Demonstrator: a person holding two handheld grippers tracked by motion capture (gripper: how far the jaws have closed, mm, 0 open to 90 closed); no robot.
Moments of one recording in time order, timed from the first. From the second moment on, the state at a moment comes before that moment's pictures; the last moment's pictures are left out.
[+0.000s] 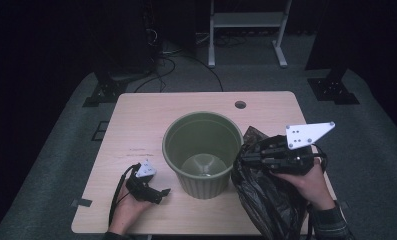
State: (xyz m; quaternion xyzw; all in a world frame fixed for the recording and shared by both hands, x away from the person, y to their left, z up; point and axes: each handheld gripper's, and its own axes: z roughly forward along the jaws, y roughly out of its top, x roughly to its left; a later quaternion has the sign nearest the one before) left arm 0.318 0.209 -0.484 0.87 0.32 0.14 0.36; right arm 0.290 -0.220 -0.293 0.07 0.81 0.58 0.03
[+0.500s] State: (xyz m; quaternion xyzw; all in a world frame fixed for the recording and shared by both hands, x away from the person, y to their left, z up) left arm 0.318 0.209 -0.484 0.87 0.32 0.14 0.36; right arm 0.318 -0.178 -0.260 0.03 0.81 0.58 -0.02
